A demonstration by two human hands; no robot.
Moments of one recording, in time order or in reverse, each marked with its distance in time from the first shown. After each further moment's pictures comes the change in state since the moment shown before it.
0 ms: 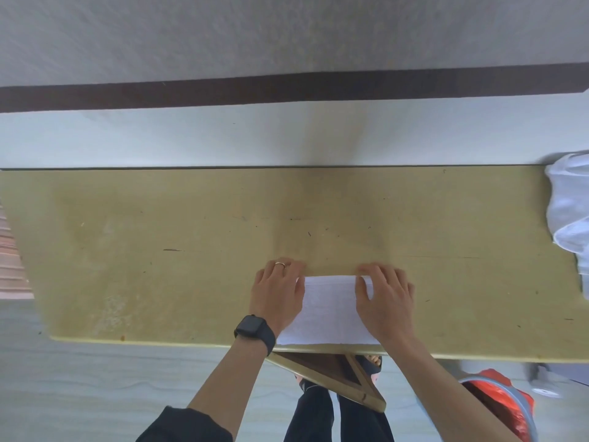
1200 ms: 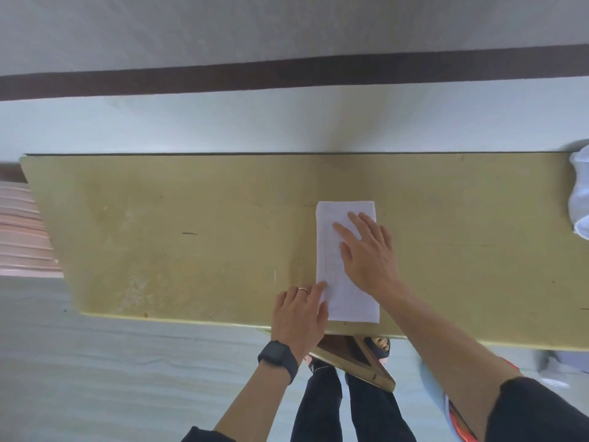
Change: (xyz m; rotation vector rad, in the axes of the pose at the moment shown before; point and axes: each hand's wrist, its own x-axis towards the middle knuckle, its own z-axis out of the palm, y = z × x) left_hand -0.068 0.018 0.024 0.069 0.008 0.019; right_hand 0.048 -0.034 0.018 -0.147 -0.152 -0.306
